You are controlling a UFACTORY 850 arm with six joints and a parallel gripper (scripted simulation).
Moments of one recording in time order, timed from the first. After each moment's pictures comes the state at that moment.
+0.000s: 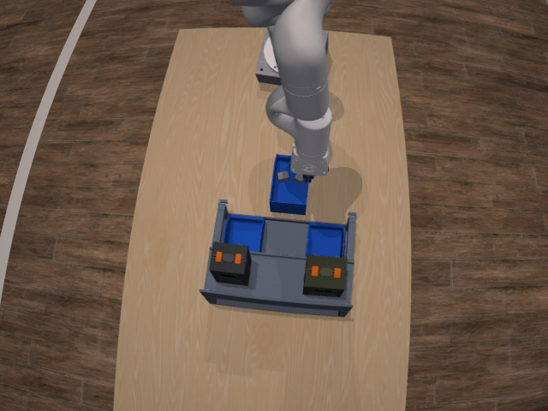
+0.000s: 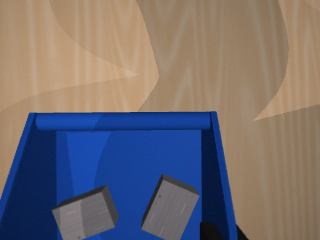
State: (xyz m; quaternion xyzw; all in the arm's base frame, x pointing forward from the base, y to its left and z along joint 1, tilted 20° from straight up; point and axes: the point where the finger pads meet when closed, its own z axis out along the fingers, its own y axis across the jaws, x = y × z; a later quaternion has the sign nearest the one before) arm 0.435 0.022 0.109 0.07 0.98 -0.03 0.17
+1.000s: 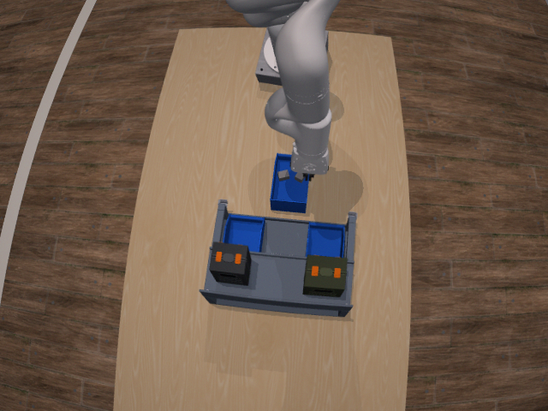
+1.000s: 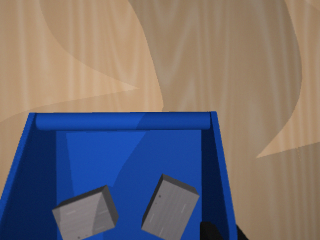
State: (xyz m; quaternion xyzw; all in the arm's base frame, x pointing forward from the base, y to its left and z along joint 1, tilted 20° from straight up) arm 0.430 0.022 0.090 0.07 0.98 -0.03 0.17
